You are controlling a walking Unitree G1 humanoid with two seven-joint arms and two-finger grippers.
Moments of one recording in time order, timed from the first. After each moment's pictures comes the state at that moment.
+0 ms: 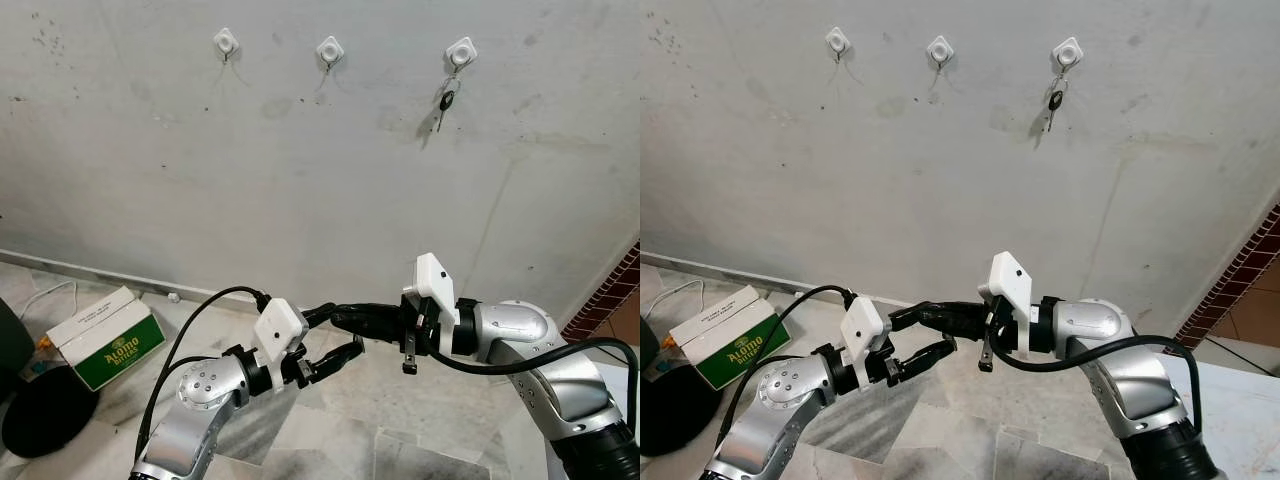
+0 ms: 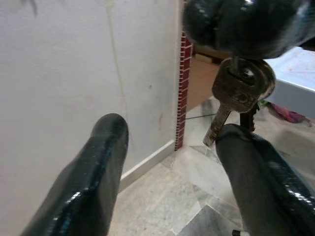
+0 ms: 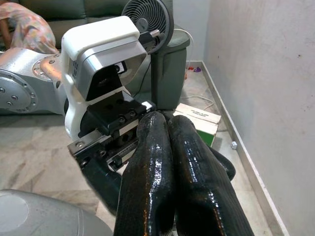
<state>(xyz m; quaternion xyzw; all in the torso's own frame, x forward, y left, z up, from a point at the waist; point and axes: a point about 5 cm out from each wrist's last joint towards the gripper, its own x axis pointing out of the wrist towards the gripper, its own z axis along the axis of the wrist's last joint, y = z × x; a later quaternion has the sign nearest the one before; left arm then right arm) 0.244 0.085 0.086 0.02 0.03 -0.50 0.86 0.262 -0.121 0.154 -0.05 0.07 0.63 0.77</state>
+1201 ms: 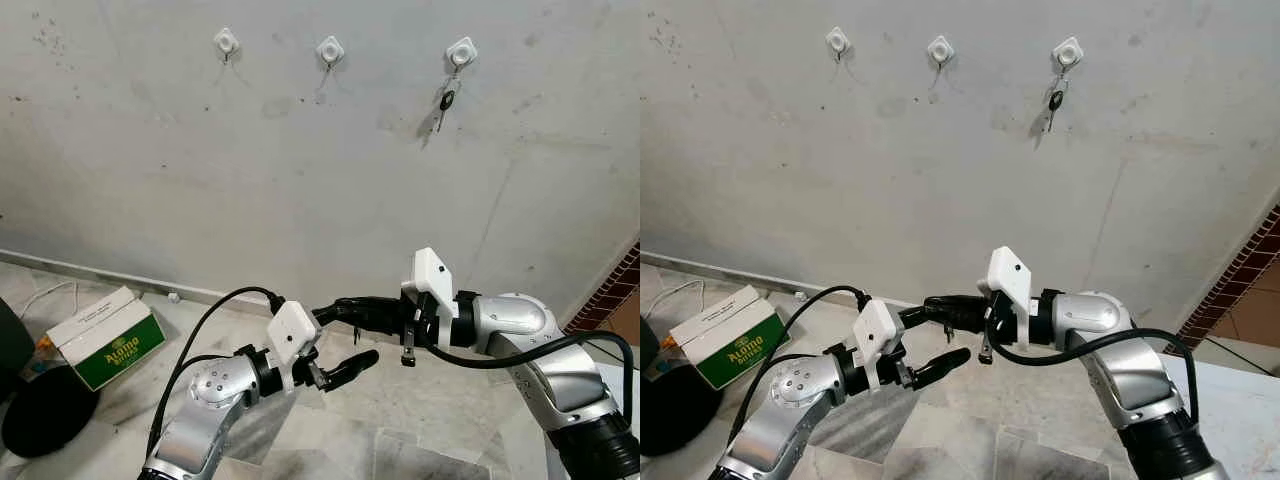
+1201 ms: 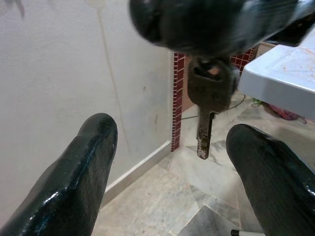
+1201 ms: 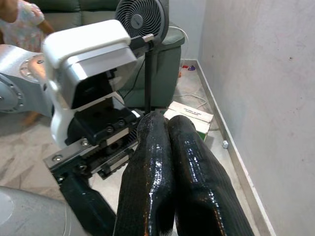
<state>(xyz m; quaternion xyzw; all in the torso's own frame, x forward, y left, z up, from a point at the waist) 0.247 0.076 0.085 0.03 0.03 -0.51 0.86 0.270 -0.121 0.156 -0.07 0.06 0.62 0.78</state>
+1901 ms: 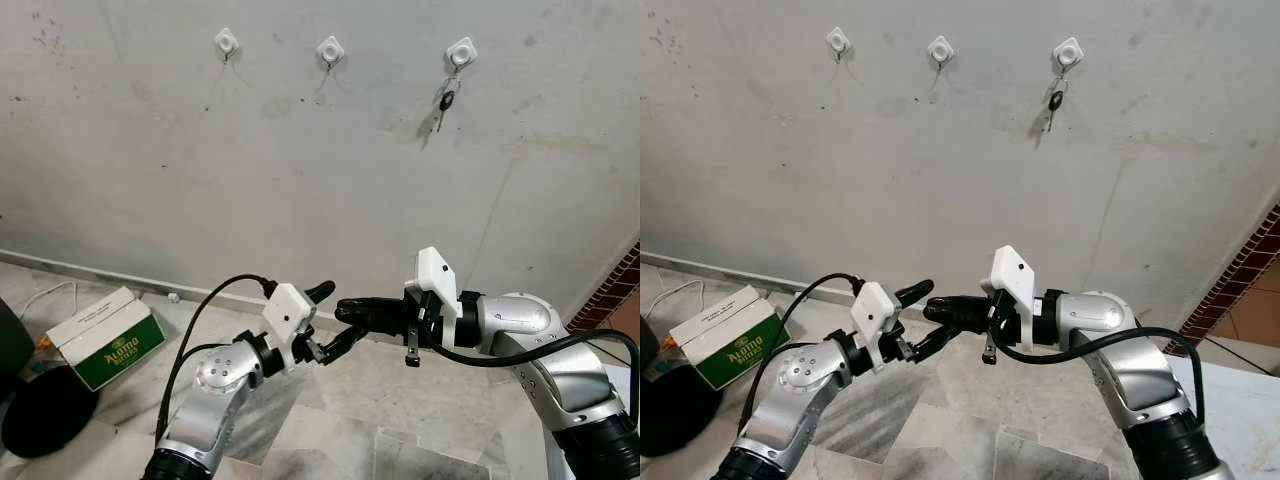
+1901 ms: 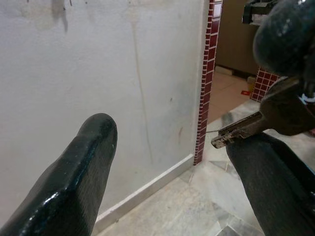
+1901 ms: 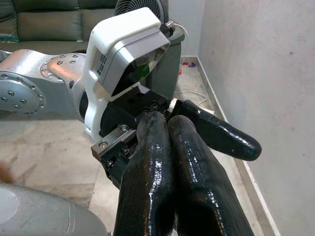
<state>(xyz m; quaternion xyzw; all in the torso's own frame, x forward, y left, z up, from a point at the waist) 0.268 0.073 0.086 0.02 0.00 -0.46 0.89 0.269 -0.126 0.157 -0.07 0.07 0.62 0.78</state>
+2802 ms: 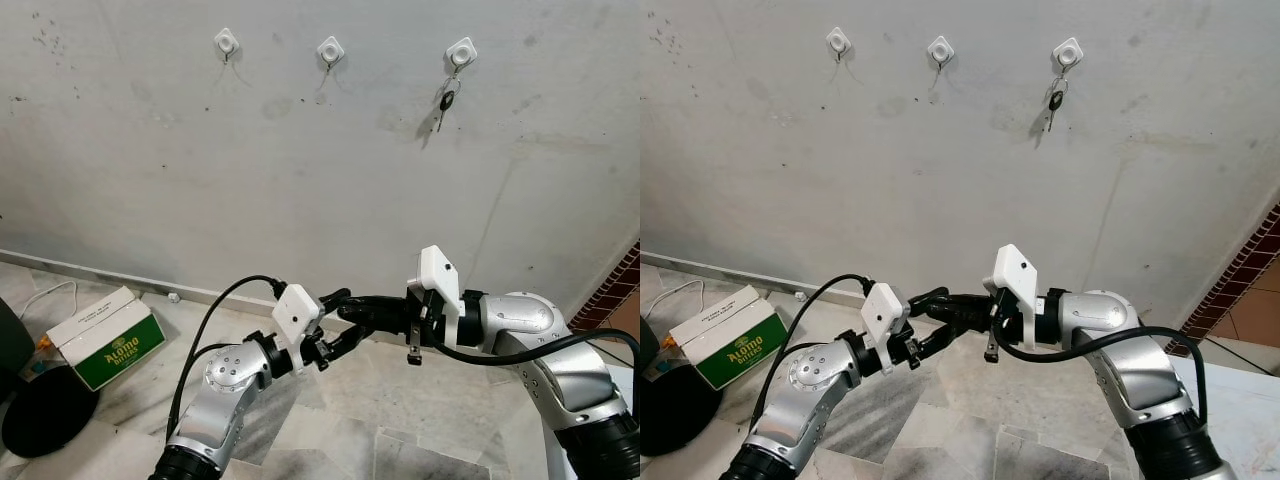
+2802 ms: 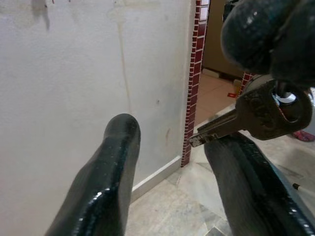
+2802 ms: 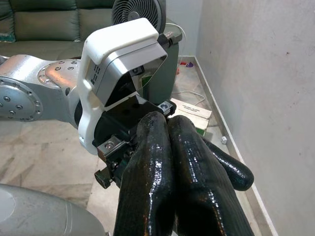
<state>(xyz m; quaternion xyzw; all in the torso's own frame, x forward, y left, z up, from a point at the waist) 0.266 0.064 0.083 0.00 0.01 -0.48 0.88 0.270 -0.127 0.158 -0.07 0.07 0.62 0.78</state>
